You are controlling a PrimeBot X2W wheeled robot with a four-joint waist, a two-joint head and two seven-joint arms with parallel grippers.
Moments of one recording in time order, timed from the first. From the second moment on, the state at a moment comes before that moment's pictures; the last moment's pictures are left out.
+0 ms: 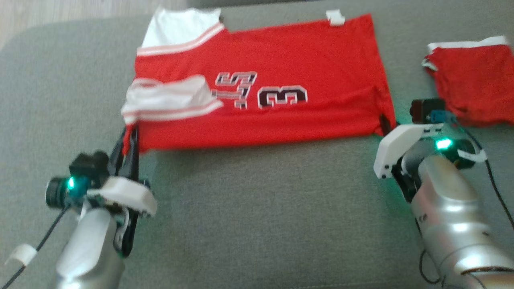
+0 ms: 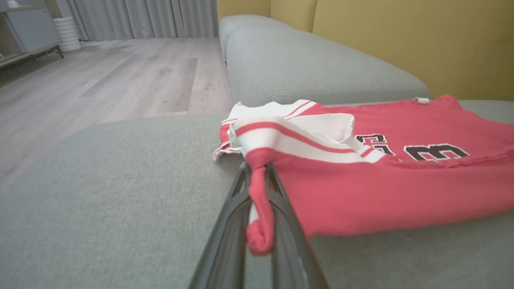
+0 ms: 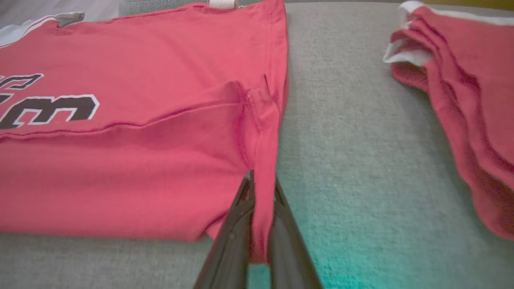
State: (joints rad) left arm -0.43 0.22 -0.29 0.59 -0.35 -0.02 -0.19; right arm -0.74 -0.06 -0.04 1.13 -0.03 0.12 0.00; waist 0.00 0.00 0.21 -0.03
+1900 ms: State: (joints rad) left arm -0.70 0.39 -0.33 0.45 -0.45 -0.12 0.05; right arm -0.29 -0.05 0.09 0.28 0.30 0.12 -0.20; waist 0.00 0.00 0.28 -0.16
